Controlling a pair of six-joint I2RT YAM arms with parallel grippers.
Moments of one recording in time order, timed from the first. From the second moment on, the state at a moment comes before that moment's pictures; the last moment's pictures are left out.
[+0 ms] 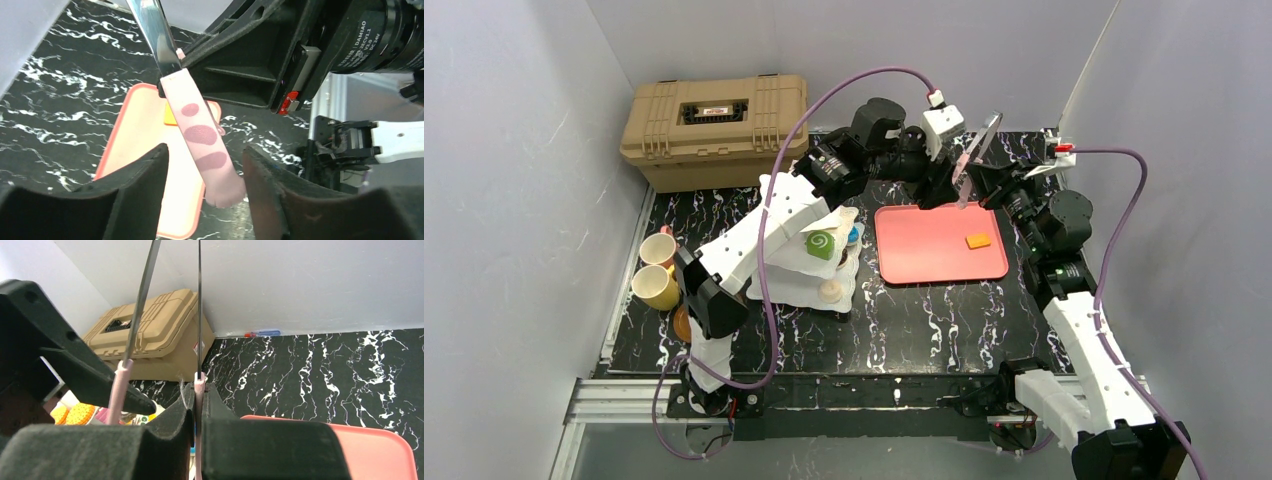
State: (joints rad) left arm -0.88 1.91 2.13 -0.59 0.44 0.07; right arm 0.17 0.87 0.80 0.21 -0.25 0.49
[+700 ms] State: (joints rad) left arm -0.88 1.90 2.07 -0.58 0.43 0.08; right arm 0.18 0.87 0.80 0.23 -0.28 0.51
